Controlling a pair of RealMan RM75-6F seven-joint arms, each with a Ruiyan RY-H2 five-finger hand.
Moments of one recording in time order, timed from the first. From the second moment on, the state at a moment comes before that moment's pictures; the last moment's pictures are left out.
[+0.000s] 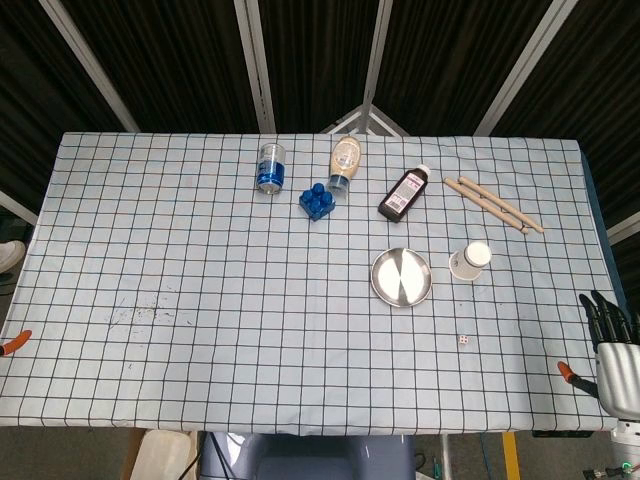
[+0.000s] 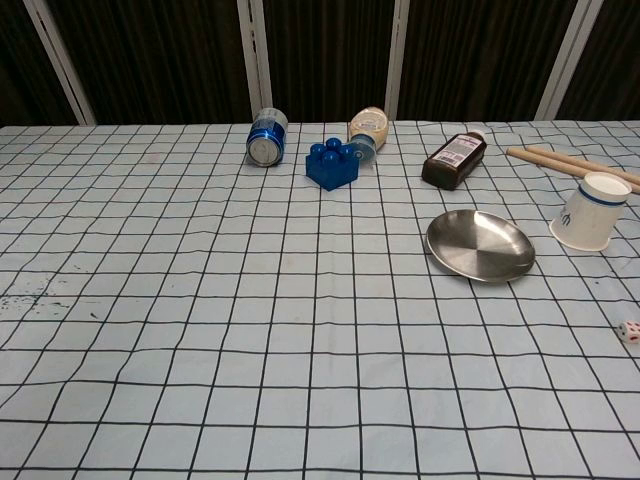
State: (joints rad) left arm -0.08 -1.13 -0.10 -1.44 1.41 1.48 -0.11; right arm 0.00 -1.17 0.08 -1.53 -1.50 1.58 -0.08
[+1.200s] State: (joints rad) left arm -0.09 -1.14 -0.10 -1.45 1.41 1.49 -0.08; right arm 0.11 -1.25 0.06 -1.60 -1.44 1.32 -0.11
